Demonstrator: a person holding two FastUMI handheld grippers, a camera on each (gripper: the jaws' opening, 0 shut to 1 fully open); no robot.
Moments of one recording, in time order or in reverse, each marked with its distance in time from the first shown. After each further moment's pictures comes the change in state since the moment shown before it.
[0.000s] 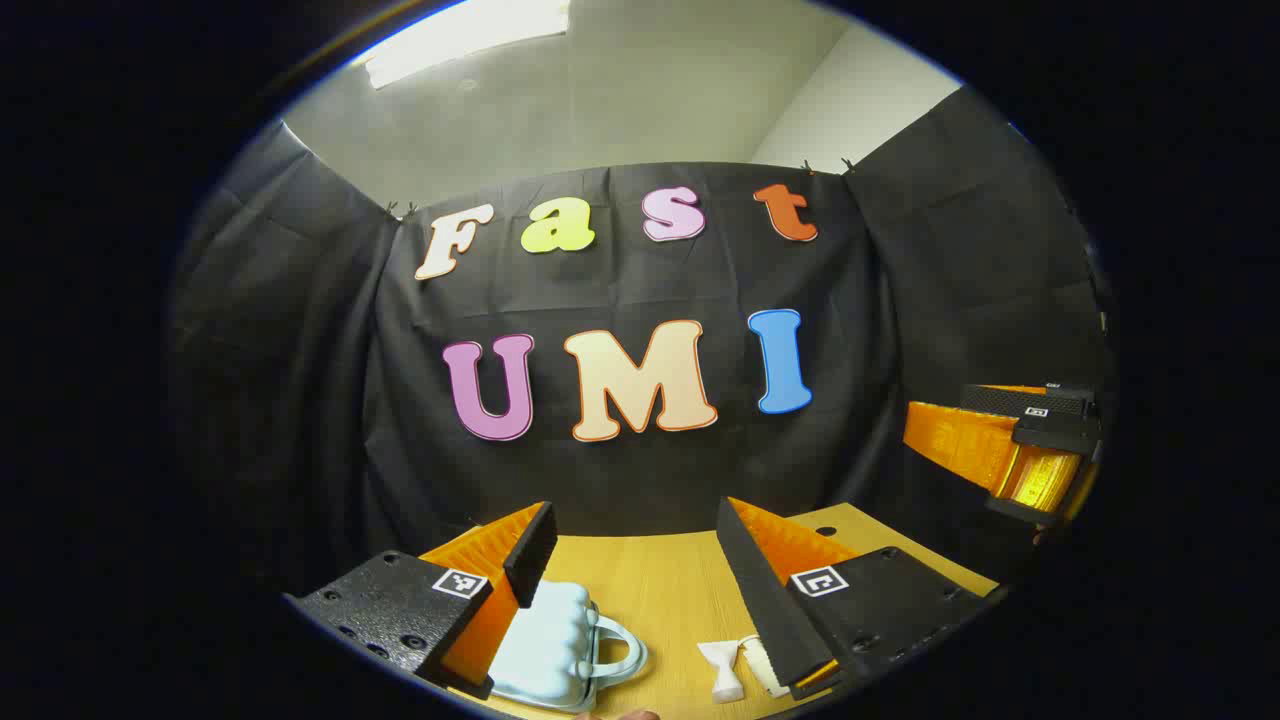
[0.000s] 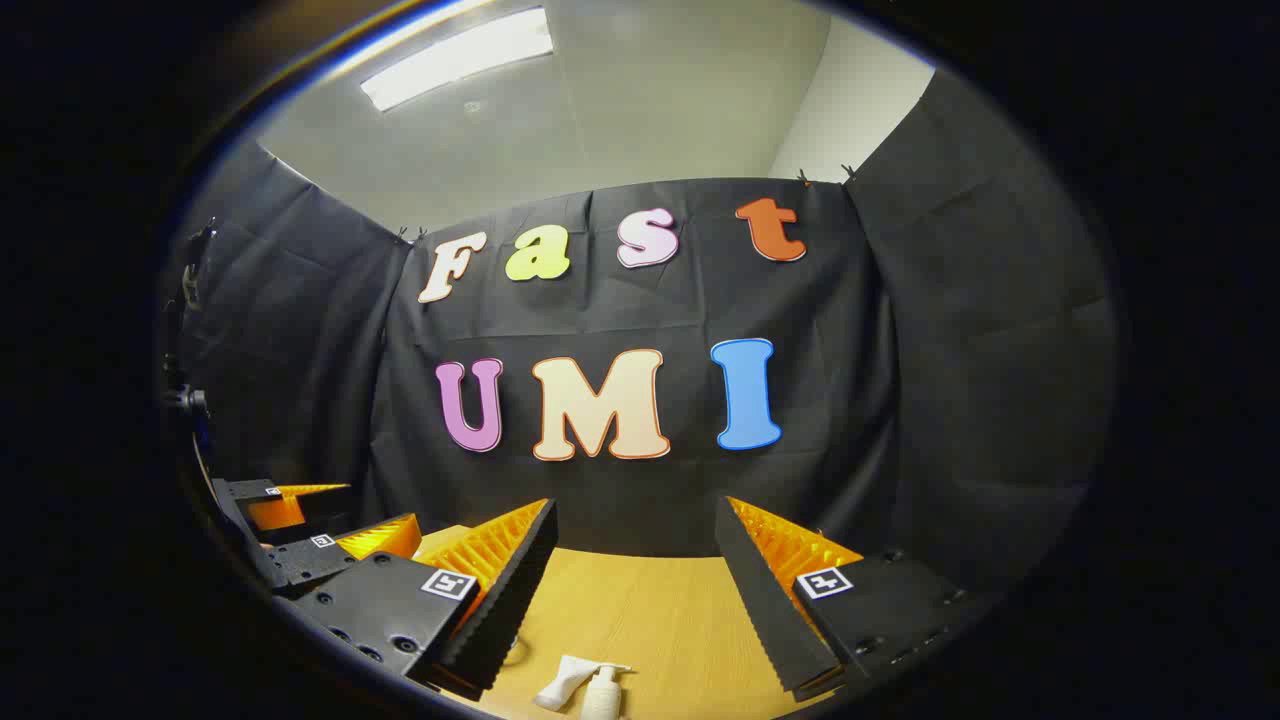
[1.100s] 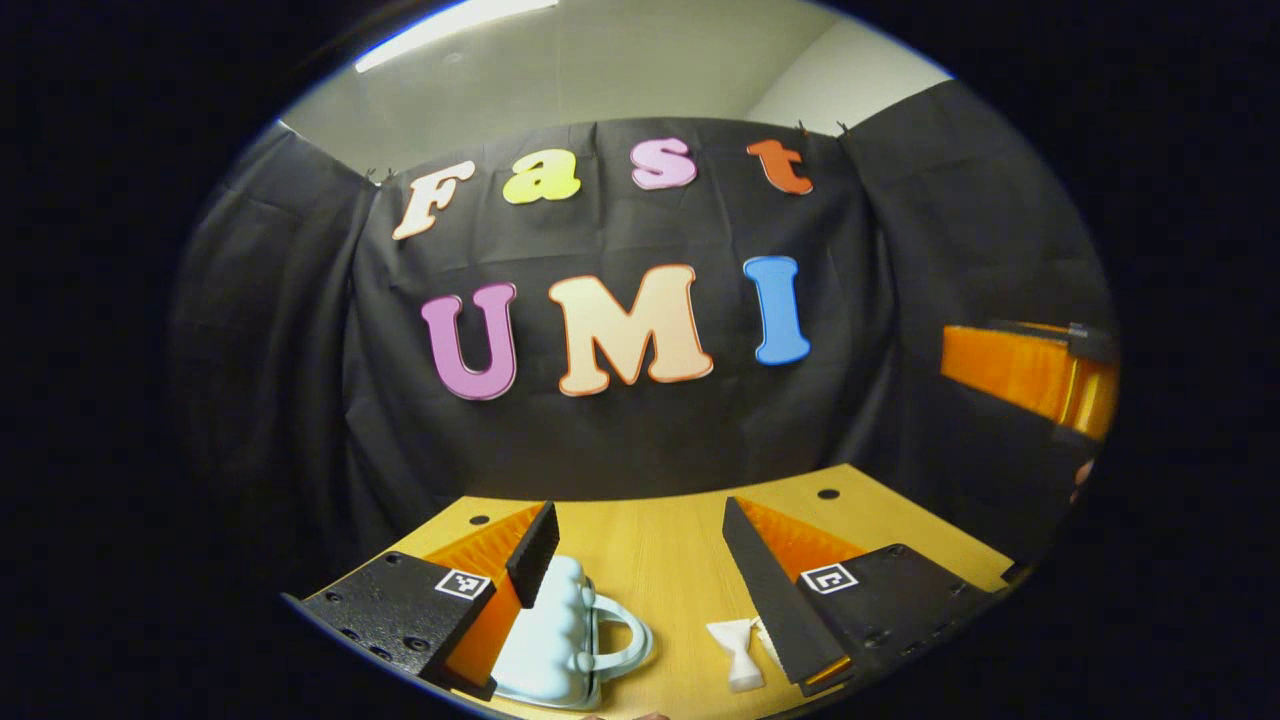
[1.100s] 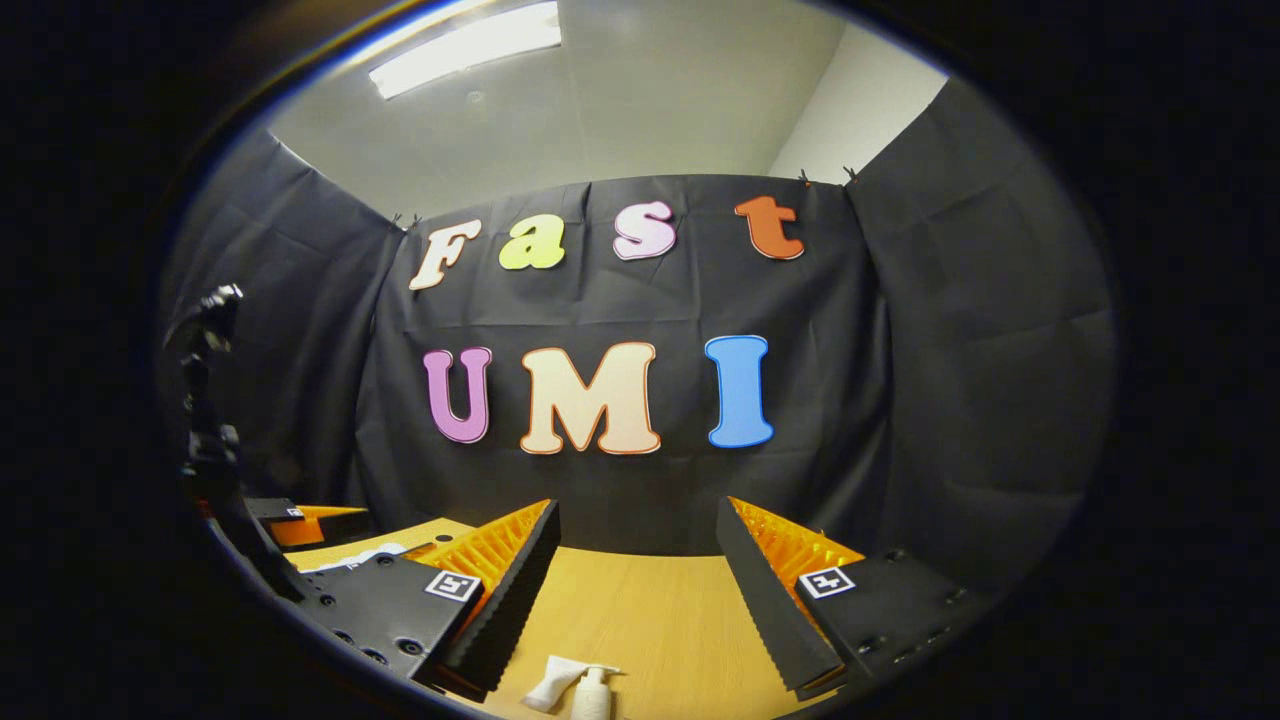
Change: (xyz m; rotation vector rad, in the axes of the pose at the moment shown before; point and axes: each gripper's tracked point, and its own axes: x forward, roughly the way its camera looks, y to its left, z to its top) left arm 0.035 0.004 -0.084 0.000 0.195 -0.062; right arm 0.015 0.005 -0.018 -0.047 0.028 -0.058
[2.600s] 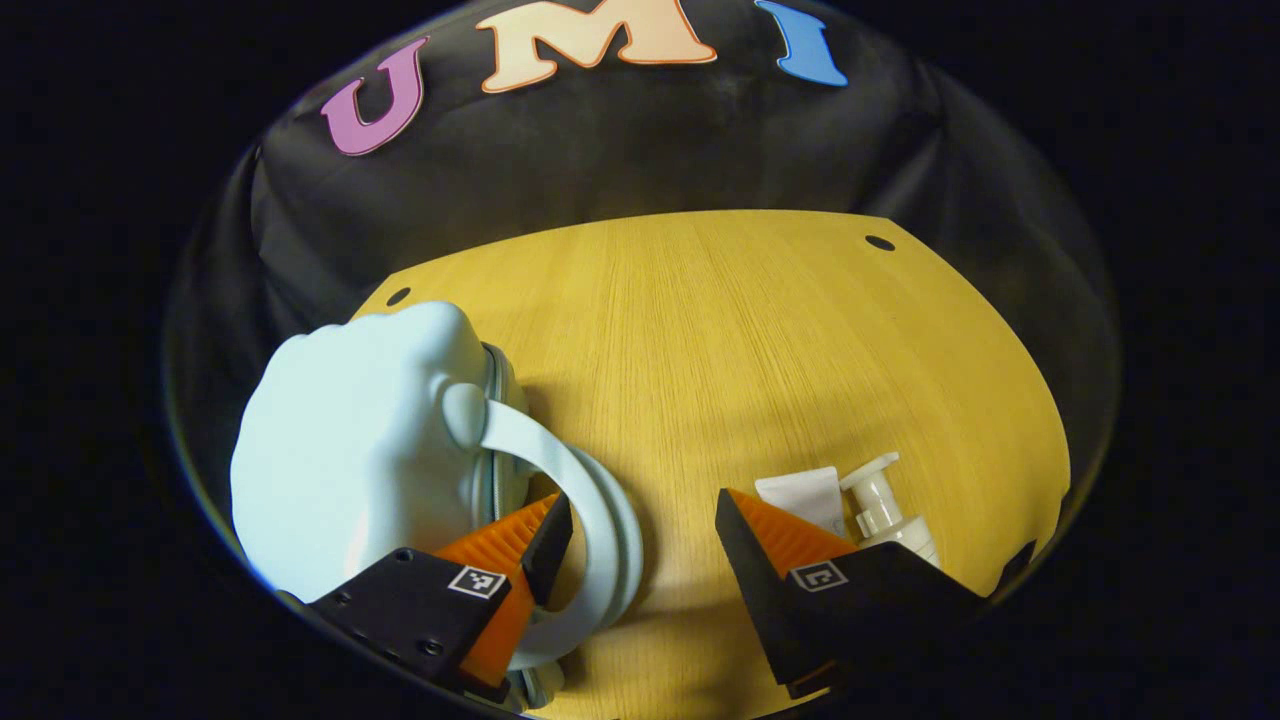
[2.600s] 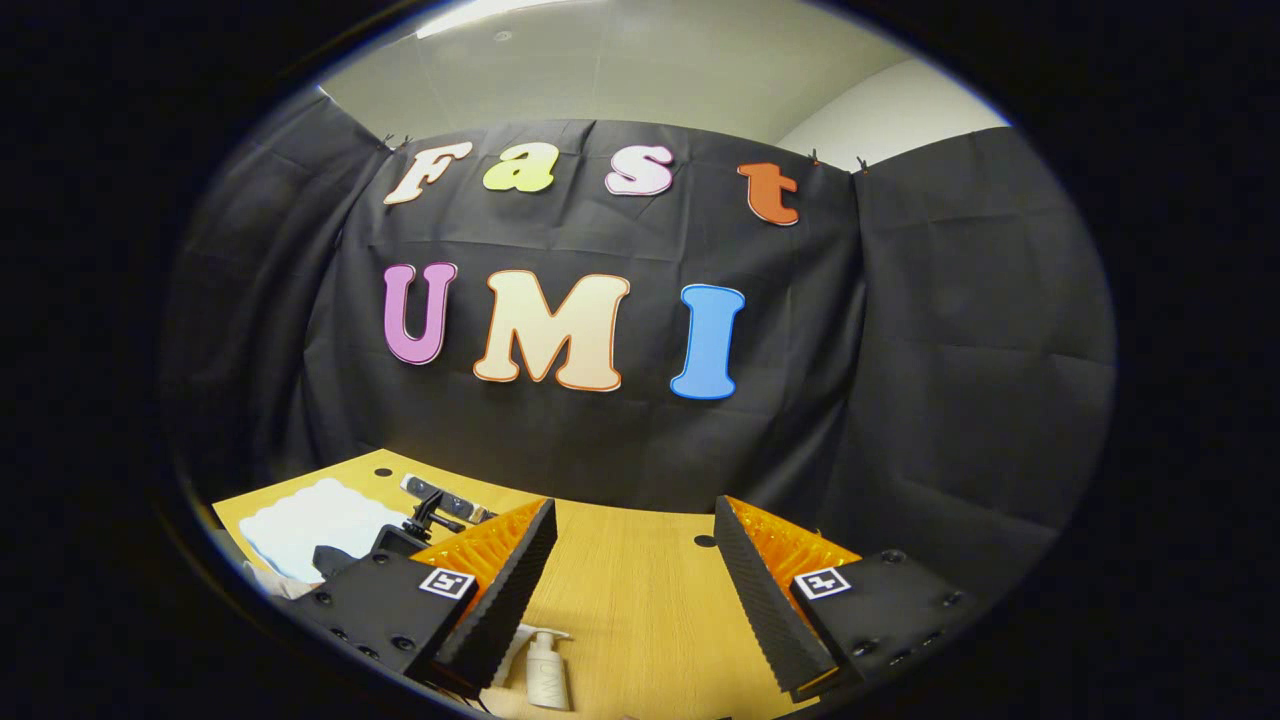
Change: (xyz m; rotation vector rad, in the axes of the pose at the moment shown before) left arm 0.083 -0.013 -0.258 -0.008 0.787 -0.051; right arm 0.012 -0.003 -0.042 -0.148 0.150 -0.140
